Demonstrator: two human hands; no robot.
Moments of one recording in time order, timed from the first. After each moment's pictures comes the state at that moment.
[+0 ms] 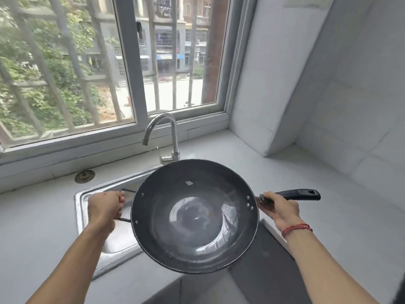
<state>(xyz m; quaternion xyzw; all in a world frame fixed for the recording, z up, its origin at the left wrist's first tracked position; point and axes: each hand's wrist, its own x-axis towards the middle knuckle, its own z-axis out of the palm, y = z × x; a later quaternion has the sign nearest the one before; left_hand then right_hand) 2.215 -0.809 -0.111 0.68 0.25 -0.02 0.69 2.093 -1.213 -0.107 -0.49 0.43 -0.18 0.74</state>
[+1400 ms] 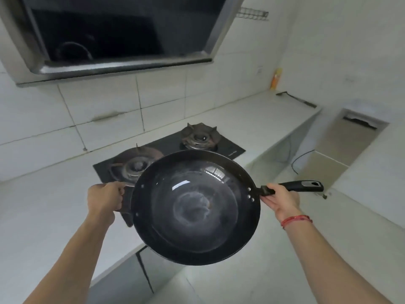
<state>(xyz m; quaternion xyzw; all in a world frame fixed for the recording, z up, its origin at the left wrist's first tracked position) 1.867 -1.383 -0.065 0.62 -0.40 -0.51 0.44 1.498 -1.213 -0.070 0.01 0.65 -0.70 0.30</state>
